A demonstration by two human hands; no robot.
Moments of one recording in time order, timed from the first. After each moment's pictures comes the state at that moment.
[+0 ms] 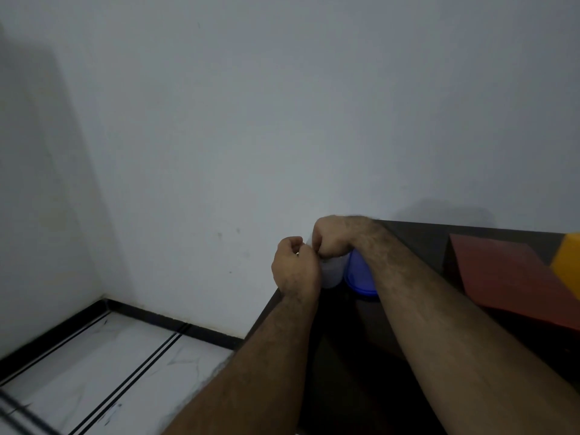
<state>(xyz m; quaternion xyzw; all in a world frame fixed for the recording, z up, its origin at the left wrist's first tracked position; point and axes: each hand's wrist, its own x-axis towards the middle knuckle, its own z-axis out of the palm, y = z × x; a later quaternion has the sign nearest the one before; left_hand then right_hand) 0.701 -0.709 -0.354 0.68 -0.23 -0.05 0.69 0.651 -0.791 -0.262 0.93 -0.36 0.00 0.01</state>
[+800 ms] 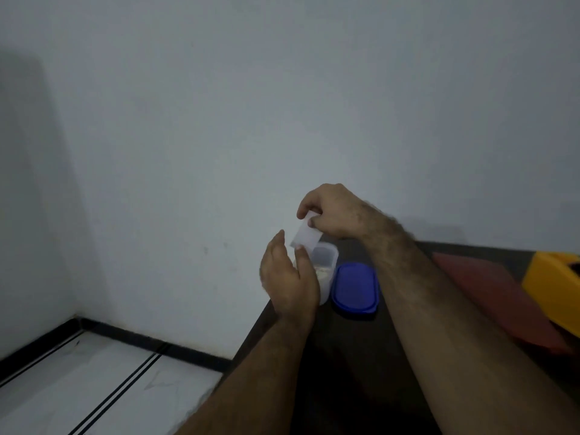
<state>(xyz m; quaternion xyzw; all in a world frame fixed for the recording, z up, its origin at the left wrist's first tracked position) 0.691 -0.709 -0.353 0.69 -0.32 0.09 0.65 0.611 -0.770 -0.205 0.93 -0.28 0.23 -0.07</state>
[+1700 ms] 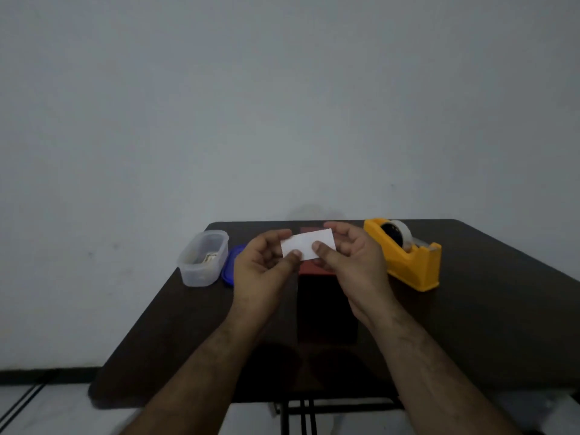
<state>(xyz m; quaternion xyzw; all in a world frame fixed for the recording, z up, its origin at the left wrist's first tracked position) 0.539 -0.643 -0.316 0.39 -0.50 -0.30 0.71 0.387 -0.674 -0.299 0.55 -0.31 0.61 -0.48</state>
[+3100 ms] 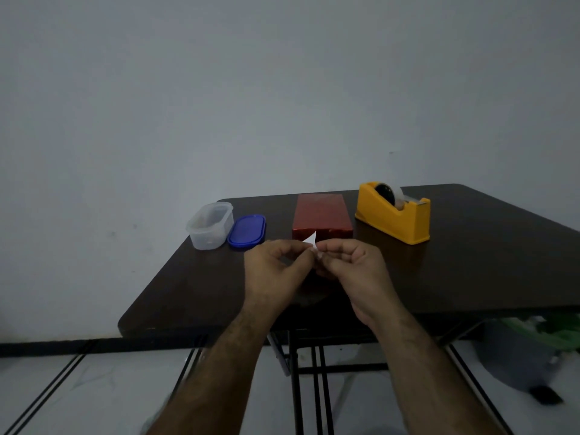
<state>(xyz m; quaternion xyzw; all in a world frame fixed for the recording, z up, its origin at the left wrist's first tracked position) 0.502 -0.584 -0.350 0.51 -0.61 -0.11 0.59 0.351 -0.623 -0.368 0.57 -0.32 0.55 -0.52</state>
